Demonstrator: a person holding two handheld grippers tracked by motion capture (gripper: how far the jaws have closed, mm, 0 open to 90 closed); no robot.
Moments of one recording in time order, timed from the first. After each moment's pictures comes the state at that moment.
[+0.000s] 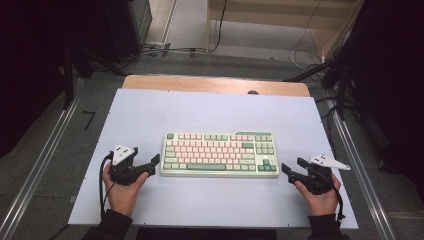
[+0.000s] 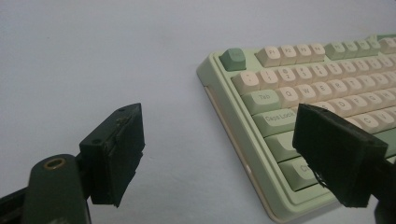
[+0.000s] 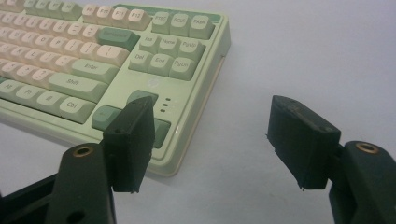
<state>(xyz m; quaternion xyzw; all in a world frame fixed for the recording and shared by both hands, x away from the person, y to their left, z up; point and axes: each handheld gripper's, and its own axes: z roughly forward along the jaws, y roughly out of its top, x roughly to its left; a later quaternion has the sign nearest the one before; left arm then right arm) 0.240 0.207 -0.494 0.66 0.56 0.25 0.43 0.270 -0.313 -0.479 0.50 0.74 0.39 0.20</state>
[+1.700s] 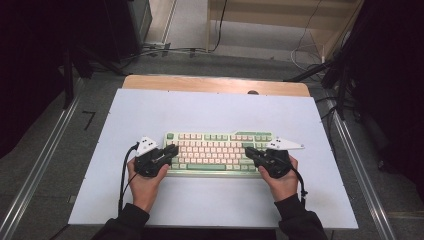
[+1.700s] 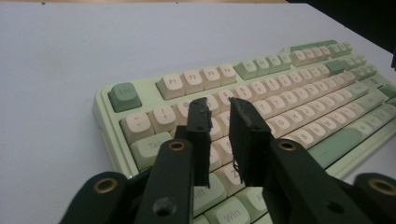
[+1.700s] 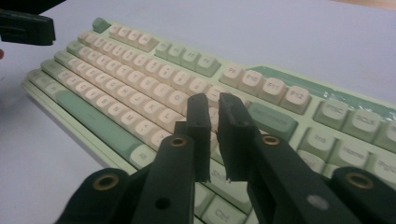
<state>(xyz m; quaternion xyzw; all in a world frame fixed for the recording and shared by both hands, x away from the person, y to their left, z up) 0.267 0.155 -0.484 0.69 0.50 0.19 0.48 0.301 -0.208 -0.462 0.39 0.79 0.44 0.14</state>
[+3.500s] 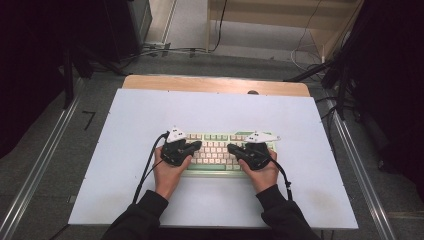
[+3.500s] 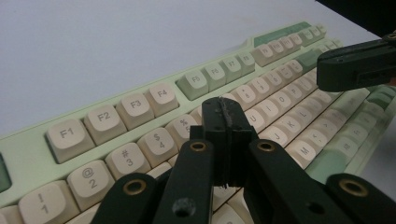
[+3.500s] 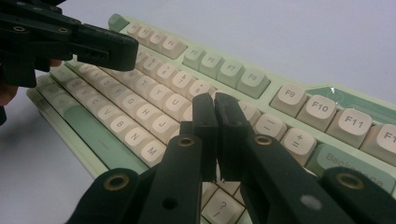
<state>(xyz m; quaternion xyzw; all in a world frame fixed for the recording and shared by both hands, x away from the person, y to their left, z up) 0.310 0.101 -0.488 0.74 0.45 0.14 0.47 0.324 -0.162 -0.476 0.37 0.81 0.44 0.11</state>
